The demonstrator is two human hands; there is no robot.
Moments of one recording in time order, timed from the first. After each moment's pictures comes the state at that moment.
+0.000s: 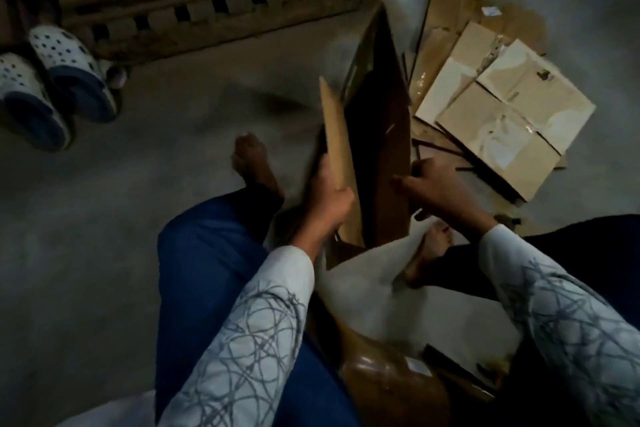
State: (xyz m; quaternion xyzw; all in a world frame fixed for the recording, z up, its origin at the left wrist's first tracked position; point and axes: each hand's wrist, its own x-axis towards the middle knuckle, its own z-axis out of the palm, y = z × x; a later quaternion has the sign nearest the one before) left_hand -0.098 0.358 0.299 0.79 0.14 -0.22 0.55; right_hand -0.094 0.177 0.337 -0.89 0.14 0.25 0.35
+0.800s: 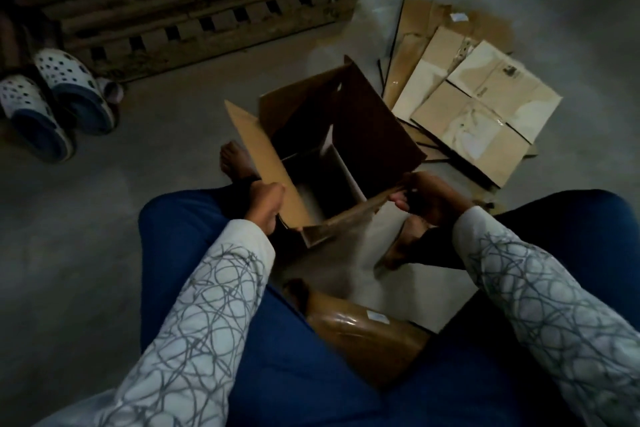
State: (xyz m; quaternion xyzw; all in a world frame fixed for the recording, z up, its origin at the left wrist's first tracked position) left_hand -0.126 0.389 0.279 0.68 0.36 -0.17 0.61; right_hand -0.136 0.109 0.307 -0.60 0.41 0.26 0.64
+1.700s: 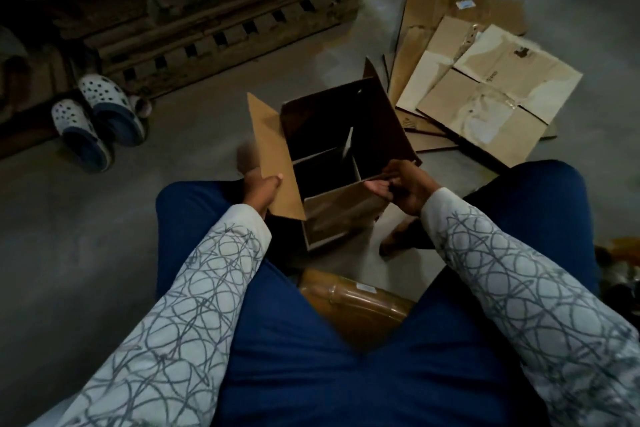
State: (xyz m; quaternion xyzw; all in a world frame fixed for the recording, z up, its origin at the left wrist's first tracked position) left_hand -0.134 0.398 0.270 0.80 0.29 -0.12 0.52; right_hand -0.165 0.123 0.312 -0.42 0.39 0.25 0.78
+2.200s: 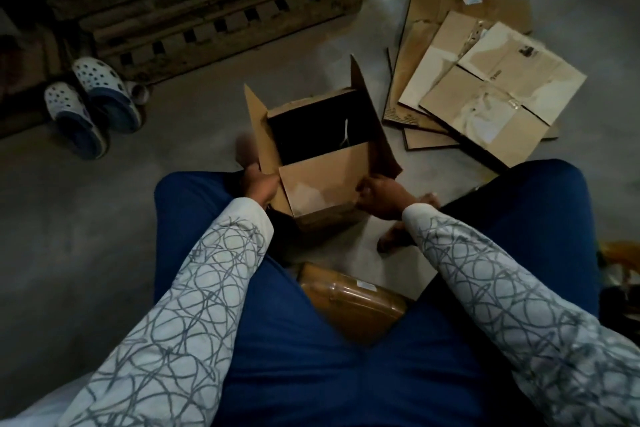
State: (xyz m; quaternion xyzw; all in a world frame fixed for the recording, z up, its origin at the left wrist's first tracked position) left_hand -0.138 0.398 0.274 0.83 0.30 -0.13 0.46; right_hand -0.167 0.138 0.249 -0.92 -0.04 0.29 0.26
